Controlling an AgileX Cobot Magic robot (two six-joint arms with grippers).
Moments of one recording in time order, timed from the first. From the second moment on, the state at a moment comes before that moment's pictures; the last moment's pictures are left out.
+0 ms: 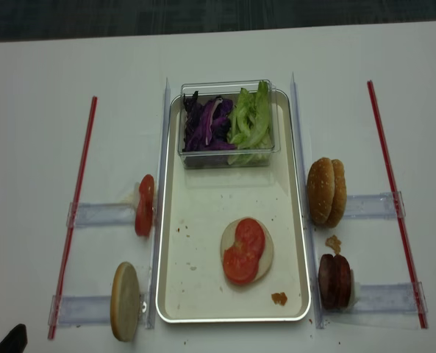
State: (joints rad) left arm -0.16 -0.02 -0.48 -0.03 1.18 0.01; right arm 0.04 -0.02 -0.47 0.07 1.13 0.00
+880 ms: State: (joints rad) left arm -0.16 -0.02 -0.48 -0.03 1.18 0.01; right arm 0.04 0.17 -0.50 0.07 1.24 0.14
